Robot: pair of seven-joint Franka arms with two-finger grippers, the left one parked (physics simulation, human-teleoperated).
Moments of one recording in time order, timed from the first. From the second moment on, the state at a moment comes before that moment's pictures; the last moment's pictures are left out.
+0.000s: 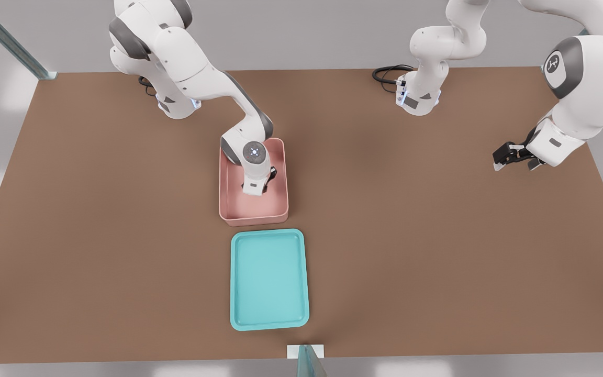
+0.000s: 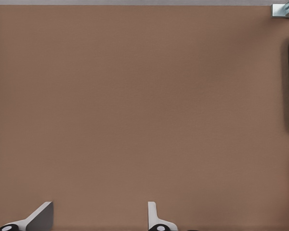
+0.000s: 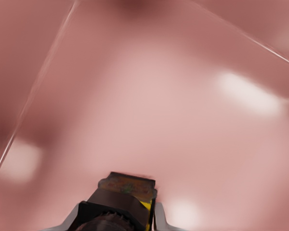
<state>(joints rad) 0.67 0.48 0.07 -2.12 -0.01 2.49 0.17</state>
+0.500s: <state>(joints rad) 0.61 0.36 0.06 -1.83 0.00 2.34 0.11</state>
